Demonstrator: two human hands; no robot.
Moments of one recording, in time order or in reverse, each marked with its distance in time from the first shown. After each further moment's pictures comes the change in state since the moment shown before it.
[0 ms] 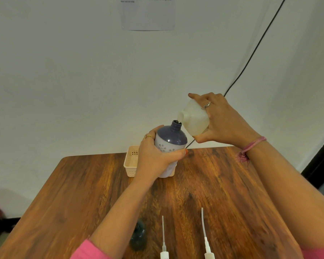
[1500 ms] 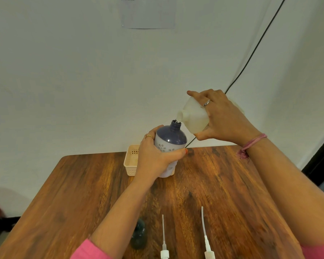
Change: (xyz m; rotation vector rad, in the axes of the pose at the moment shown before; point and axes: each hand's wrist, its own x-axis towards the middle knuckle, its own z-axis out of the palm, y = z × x) left_hand 0.001 -0.007 0.000 0.015 0.011 -0.031; right_hand 0.002 0.000 0.000 -0.064 0.046 -0.045
